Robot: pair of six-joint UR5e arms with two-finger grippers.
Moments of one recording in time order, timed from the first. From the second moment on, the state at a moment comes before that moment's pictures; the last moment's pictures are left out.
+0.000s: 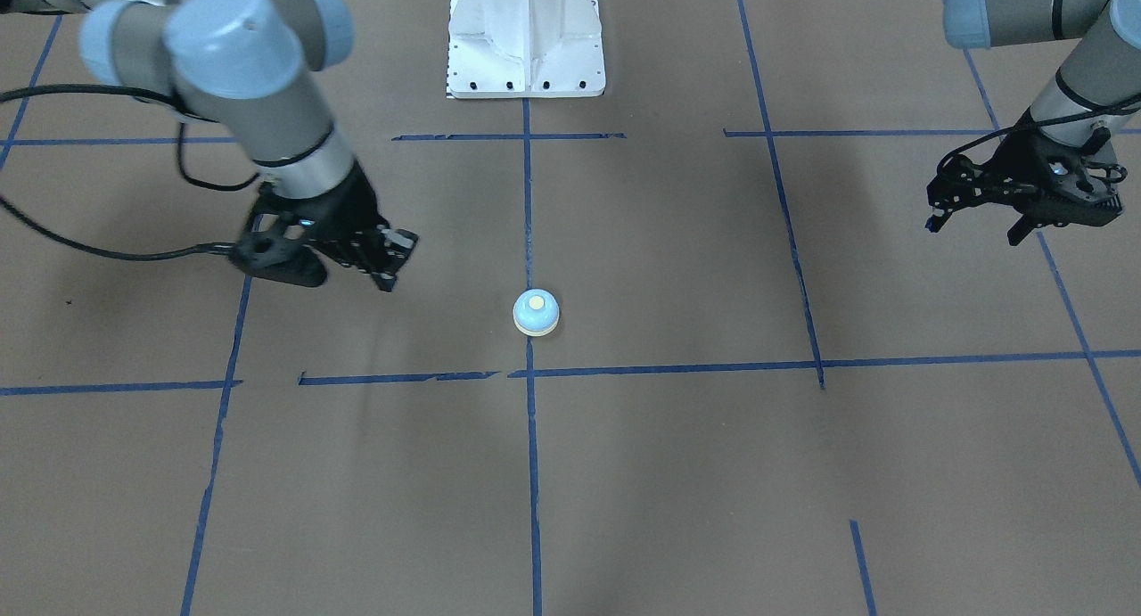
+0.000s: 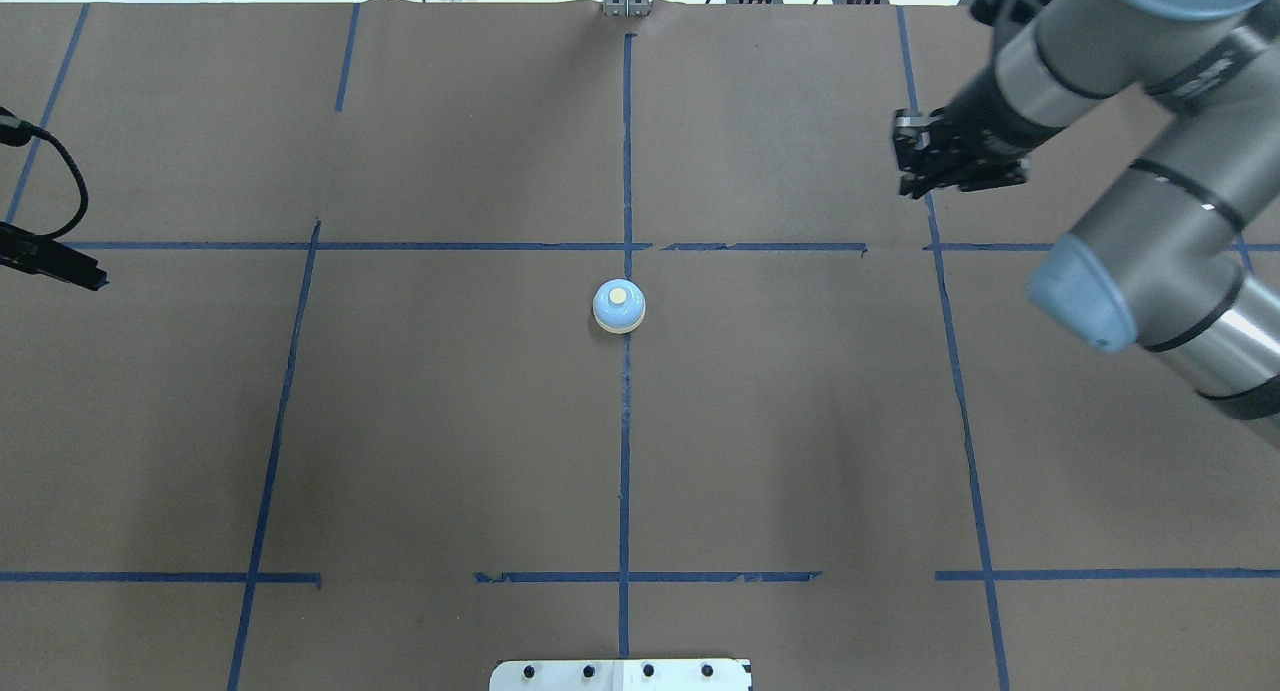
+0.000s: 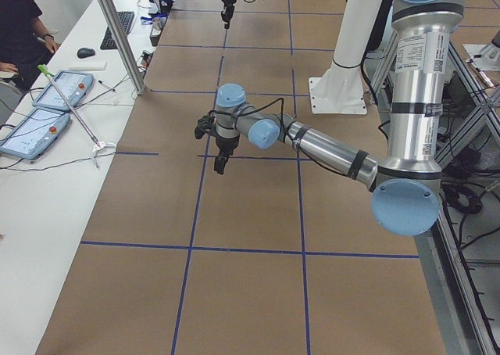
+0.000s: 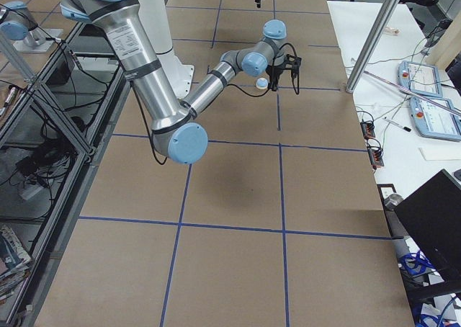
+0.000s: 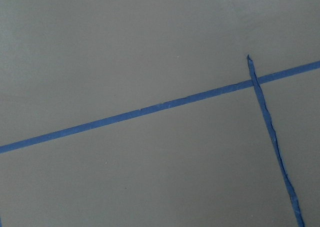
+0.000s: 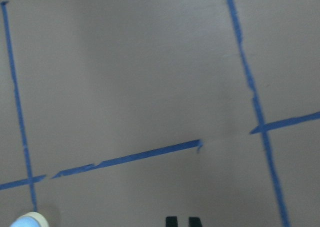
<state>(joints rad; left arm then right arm) -1.09 -1.56 -1.94 -1.77 -2.13 -0.41 1.00 -1.18 1.85 -1.50 2.21 1.12</state>
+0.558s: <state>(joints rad) -1.31 -1.48 -1.93 -1.68 -2.30 -0.11 1.38 -1.40 1.80 -1.60 2.37 0.40</state>
